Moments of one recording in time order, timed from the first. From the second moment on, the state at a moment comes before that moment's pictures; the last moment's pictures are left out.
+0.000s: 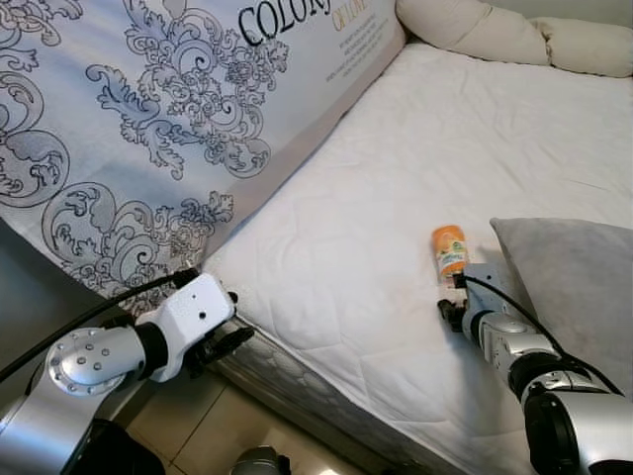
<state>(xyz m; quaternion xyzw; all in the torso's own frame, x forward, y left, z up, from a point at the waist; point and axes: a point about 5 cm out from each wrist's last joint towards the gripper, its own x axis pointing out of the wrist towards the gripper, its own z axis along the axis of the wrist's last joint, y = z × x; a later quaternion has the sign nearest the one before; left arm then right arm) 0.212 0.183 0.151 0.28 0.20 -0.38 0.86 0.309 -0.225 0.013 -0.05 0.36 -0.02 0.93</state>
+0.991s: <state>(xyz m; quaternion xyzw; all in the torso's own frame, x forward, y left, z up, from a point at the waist) 0.238 0.194 0.118 0.15 0.17 -0.17 0.96 0.309 -0.201 0.031 0.05 0.21 0.07 0.97</state>
